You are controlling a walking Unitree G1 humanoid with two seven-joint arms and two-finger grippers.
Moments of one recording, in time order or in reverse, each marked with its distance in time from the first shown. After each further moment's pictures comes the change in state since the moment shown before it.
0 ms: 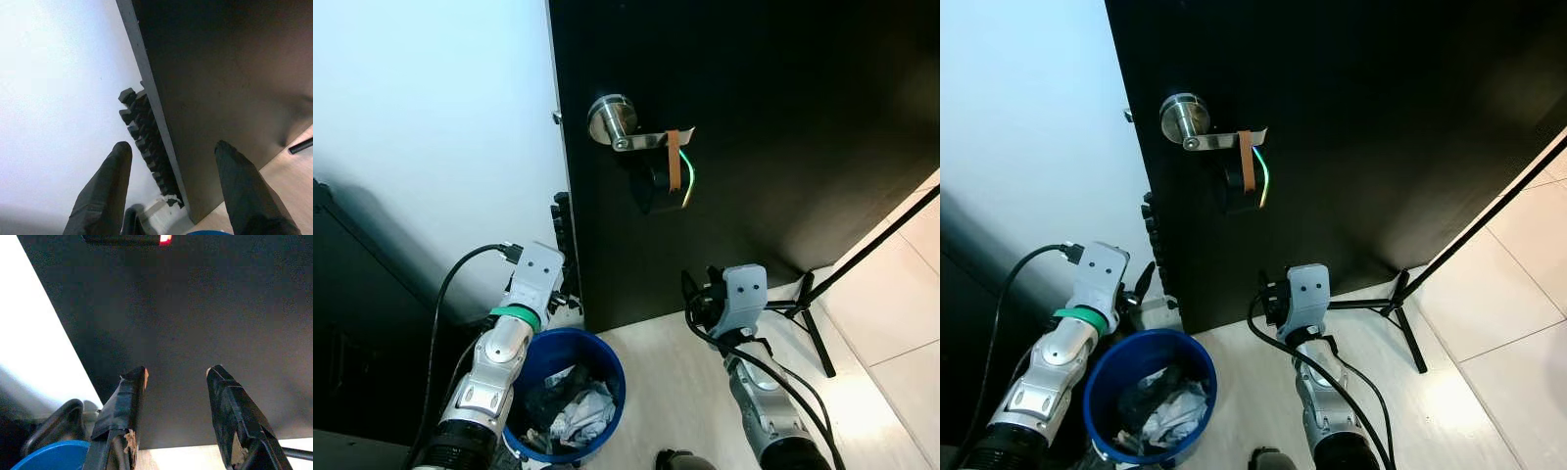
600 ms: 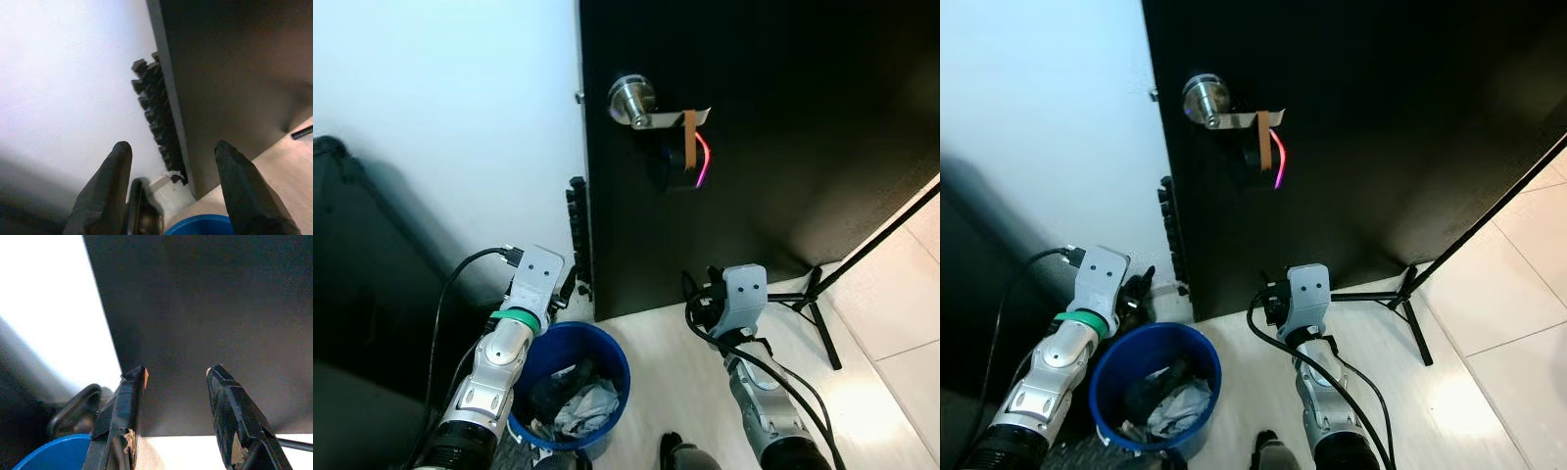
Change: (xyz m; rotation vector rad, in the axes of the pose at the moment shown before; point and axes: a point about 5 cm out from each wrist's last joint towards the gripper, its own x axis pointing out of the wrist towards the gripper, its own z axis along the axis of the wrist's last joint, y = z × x) left arm 0.000 -0.001 -0.004 -0.001 0.017 -0.001; right arm 0.000 0.000 -0.001 -0.001 0.005 0.001
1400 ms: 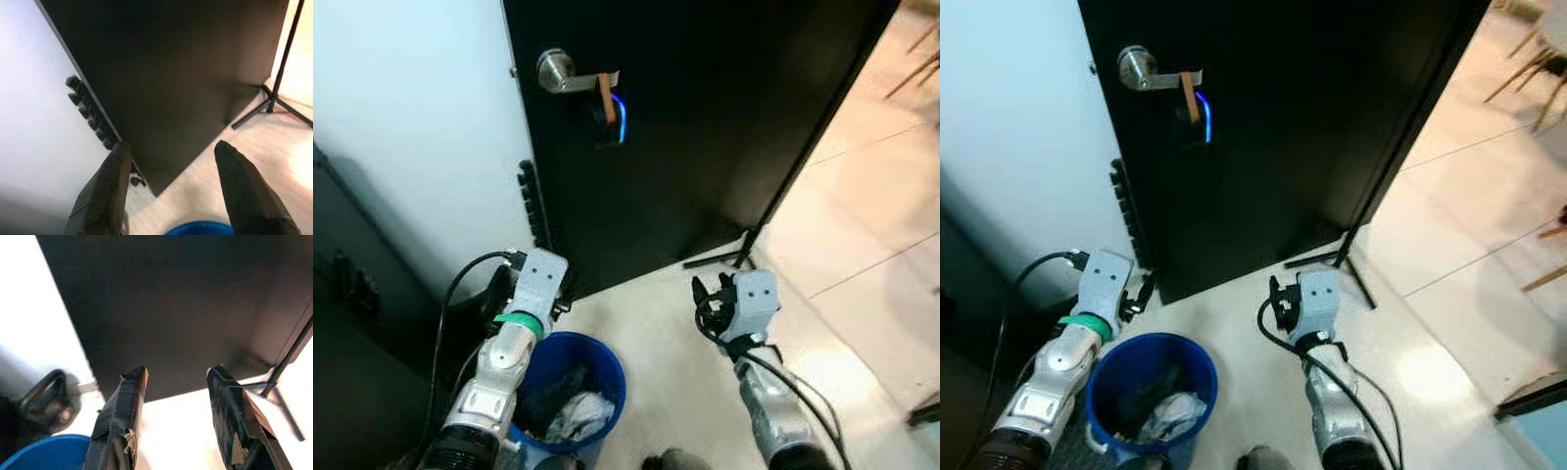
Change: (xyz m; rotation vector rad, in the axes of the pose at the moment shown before) left arm 0.000 0.000 -0.002 0.000 0.007 0.007; right arm -0.004 -0.003 -0.005 0.007 0.020 -0.017
